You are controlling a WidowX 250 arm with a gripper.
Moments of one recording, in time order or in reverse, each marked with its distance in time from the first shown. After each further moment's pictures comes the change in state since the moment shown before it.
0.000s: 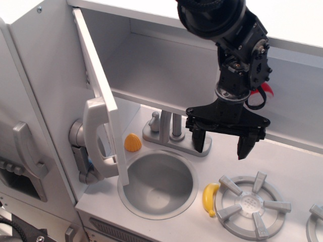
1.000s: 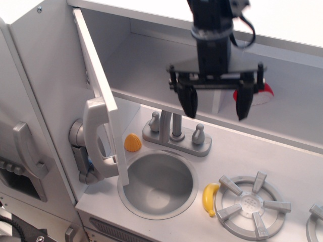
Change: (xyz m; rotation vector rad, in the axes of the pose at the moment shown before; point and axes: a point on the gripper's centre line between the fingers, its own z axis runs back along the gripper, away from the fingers) arm -0.011 0.019 0.093 -0.181 0.019 -0.003
